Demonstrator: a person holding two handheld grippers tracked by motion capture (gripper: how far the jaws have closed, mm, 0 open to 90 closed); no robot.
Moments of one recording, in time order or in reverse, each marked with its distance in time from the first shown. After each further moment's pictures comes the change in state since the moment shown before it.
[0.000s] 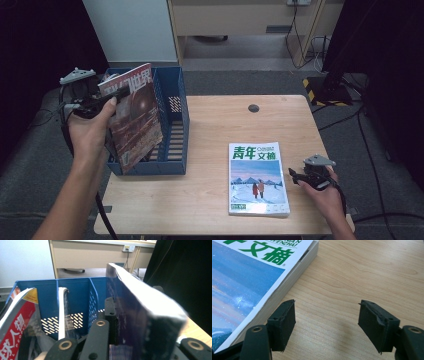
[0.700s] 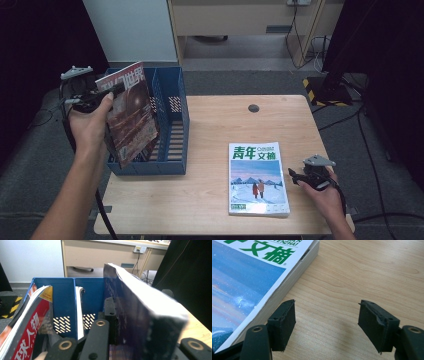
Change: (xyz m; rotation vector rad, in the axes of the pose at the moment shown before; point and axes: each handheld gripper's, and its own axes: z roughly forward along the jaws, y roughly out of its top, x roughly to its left) left arm 0.023 -0.001 0.023 0.005 0.058 -0.040; right arm 0.000 -0.001 0.000 -0.003 0.003 -0.002
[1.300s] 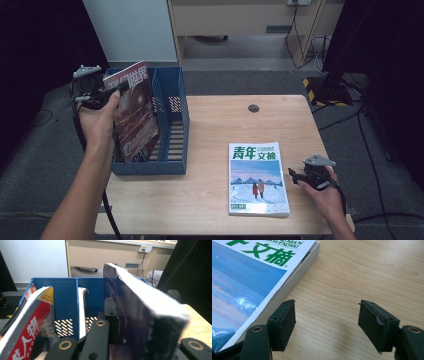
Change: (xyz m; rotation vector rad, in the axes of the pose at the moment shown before) left arm 0.002 -0.004 0.024 -0.001 0.028 0.006; right arm 0.000 0.001 -0.001 -0.003 0.003 -0.001
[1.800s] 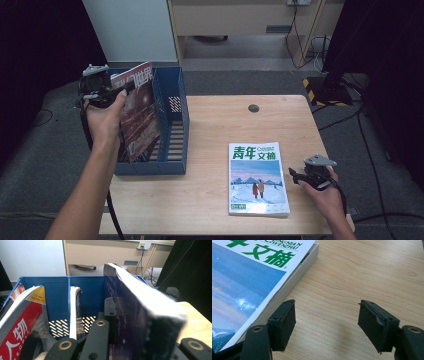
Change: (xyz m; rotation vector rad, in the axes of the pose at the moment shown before) left arm -0.007 -0.001 0.012 0.017 0.002 0.008; right arm -0.001 0.001 -0.001 -0.008 -0.003 0.009
